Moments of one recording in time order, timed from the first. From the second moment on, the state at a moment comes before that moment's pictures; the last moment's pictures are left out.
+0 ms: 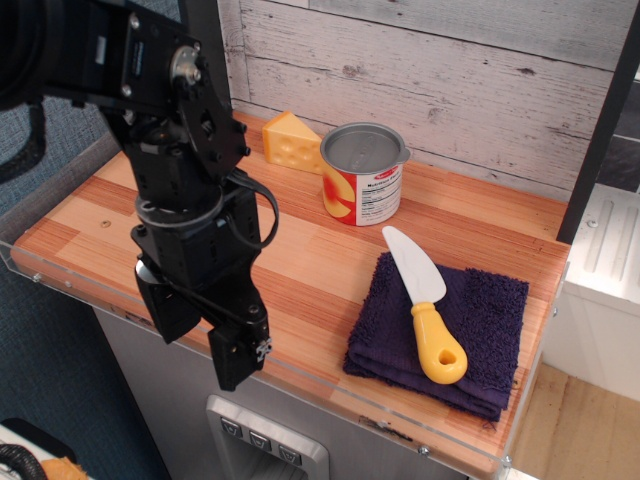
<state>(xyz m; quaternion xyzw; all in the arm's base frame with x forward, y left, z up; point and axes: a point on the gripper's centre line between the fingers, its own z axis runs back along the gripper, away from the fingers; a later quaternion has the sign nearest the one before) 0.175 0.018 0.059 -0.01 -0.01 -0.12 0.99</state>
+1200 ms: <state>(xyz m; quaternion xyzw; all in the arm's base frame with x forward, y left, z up) 0.282 -0.026 0.093 0.02 -0.08 -0.44 0.89</state>
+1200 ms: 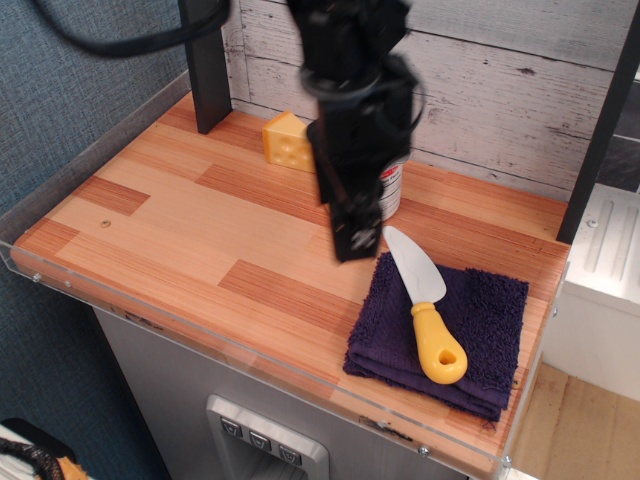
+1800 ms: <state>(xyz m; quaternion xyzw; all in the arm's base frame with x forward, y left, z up) 0.369 -0.063 0.086 -0.03 -0.18 -0.53 0.83</state>
